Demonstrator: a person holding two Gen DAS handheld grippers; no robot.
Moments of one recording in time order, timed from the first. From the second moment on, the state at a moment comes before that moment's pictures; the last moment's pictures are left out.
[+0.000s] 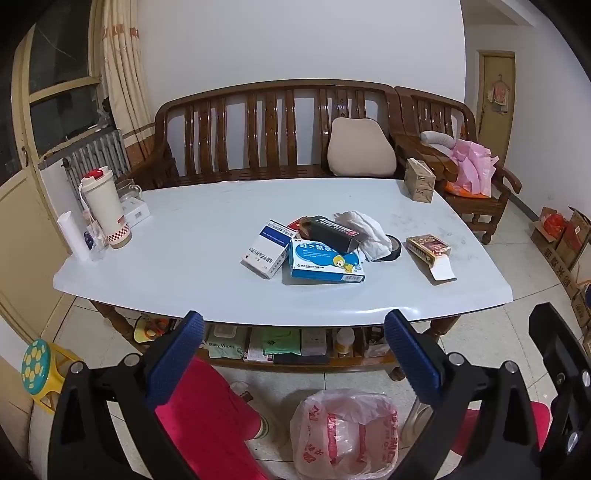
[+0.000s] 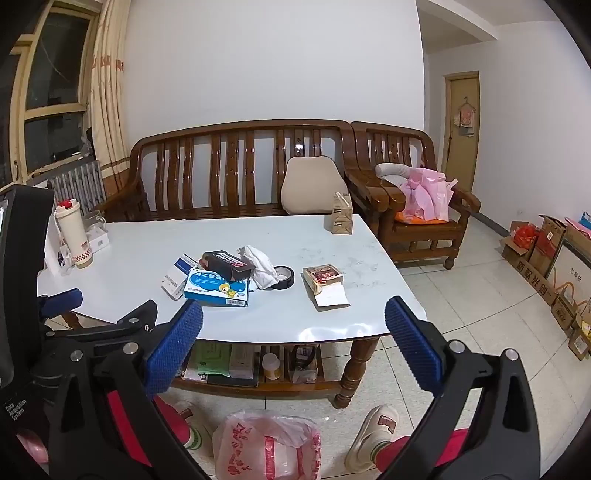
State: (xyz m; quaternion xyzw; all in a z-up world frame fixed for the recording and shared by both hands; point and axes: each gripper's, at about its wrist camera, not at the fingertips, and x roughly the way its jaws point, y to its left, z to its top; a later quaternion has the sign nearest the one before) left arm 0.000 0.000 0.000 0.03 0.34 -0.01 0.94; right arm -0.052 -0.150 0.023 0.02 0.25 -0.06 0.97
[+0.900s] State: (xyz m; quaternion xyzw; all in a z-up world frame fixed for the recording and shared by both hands) left arm -0.003 0.006 -0.001 0.02 0.34 -0.02 0.94; right arm -0.052 -0.148 0.024 0.02 0.25 -0.06 0.97
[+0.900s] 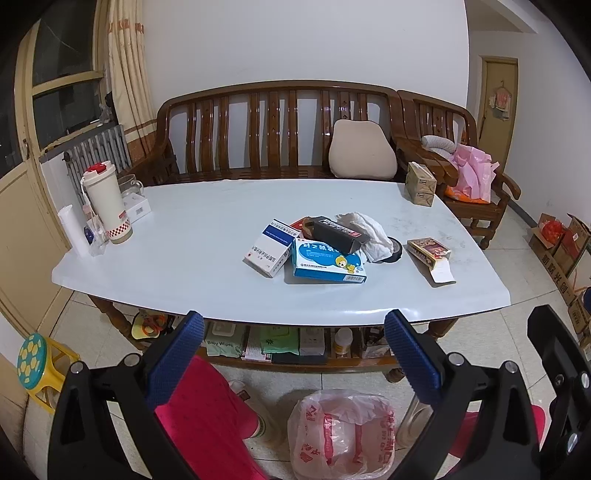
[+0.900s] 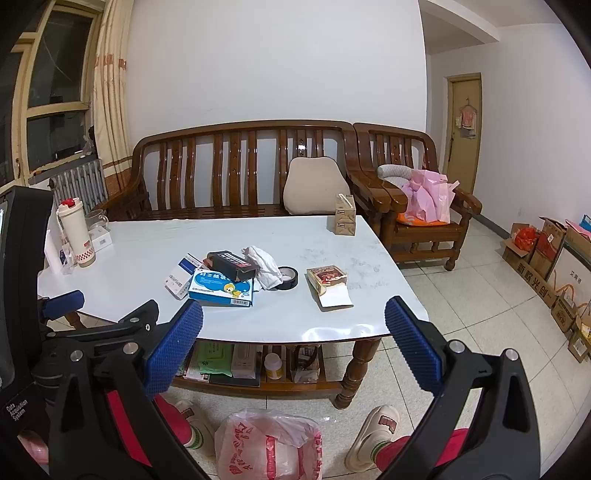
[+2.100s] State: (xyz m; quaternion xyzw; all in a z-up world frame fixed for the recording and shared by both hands) left arm -0.003 0.008 0.000 0.02 0.34 -0.02 0.94; right arm -0.055 -0.144 0.027 0.02 0.25 -0.06 0.97
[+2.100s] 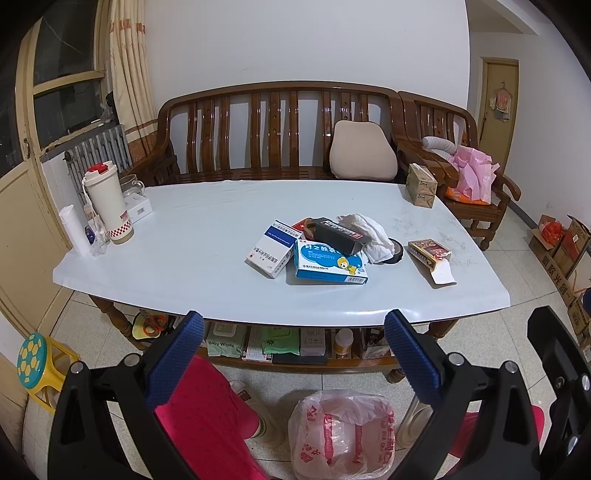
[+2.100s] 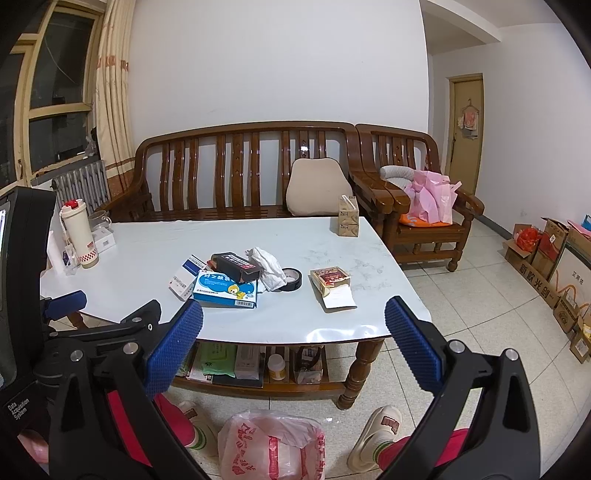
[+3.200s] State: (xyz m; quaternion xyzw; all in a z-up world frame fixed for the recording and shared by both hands) left arm 0.048 0.009 0.020 0.08 0.36 -0.10 0.92; right arm -0.002 -0.158 0.036 0.00 0.26 0.00 0.96
